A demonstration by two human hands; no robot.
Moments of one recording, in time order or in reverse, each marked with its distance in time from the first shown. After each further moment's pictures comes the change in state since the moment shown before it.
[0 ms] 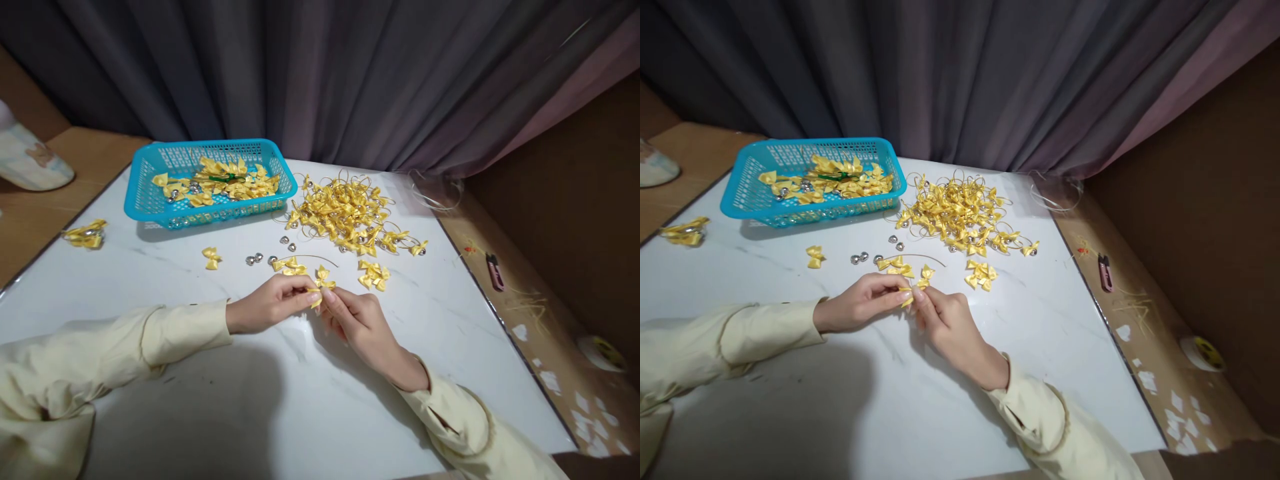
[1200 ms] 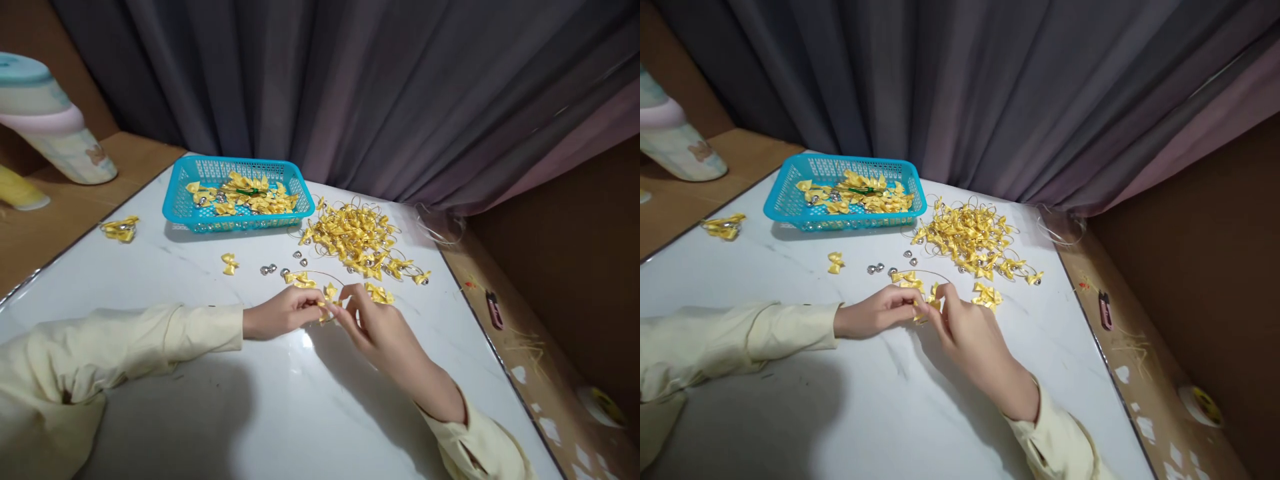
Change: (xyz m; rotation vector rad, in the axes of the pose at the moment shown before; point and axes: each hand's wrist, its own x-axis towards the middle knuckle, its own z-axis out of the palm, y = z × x) left_hand 0.000 0.001 0.002 -0.050 0.043 -0.093; right_hand 0.006 -0.016 -0.021 -0.732 0.002 -0.191
